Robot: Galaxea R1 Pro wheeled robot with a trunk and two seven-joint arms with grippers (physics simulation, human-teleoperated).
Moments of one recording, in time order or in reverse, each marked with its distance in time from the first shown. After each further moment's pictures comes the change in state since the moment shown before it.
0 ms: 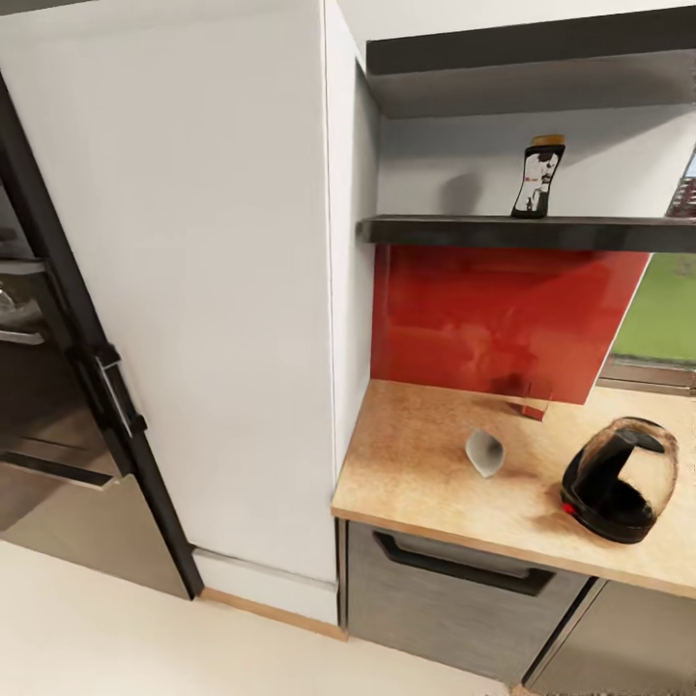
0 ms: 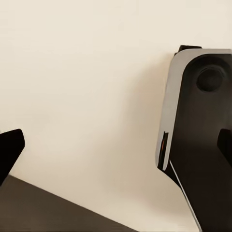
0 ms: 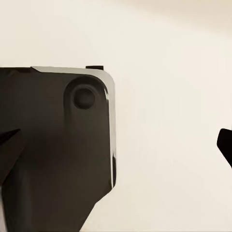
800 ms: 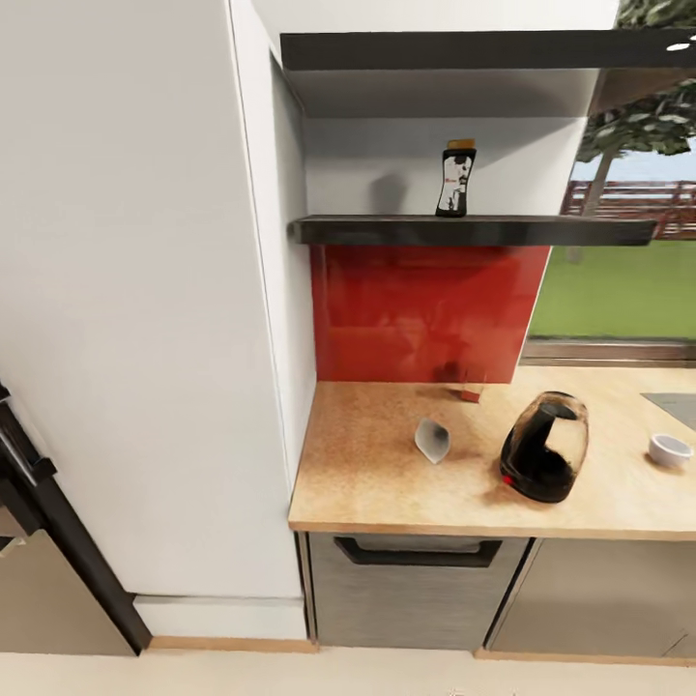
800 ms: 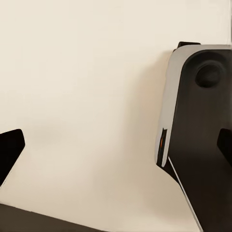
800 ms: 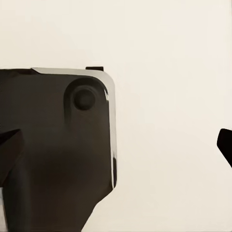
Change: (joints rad) left arm 0.007 -0.004 -0.001 0.001 -0.001 -0.001 0.000; right arm -0.001 0.000 -0.004 -0.003 -0.003 0.002 0.002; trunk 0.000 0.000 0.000
